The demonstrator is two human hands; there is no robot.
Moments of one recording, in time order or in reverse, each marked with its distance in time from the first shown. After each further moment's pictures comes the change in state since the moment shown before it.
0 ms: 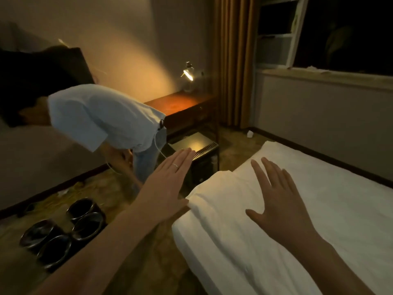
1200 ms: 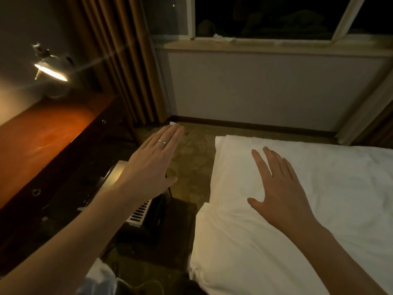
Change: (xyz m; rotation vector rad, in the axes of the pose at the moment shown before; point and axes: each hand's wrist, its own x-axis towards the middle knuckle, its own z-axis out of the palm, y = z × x) left_hand 0.610 -0.306 0.178 -0.111 -0.111 0.629; right_hand 0.501 0.009 0.210 -0.233 0.097 0.636
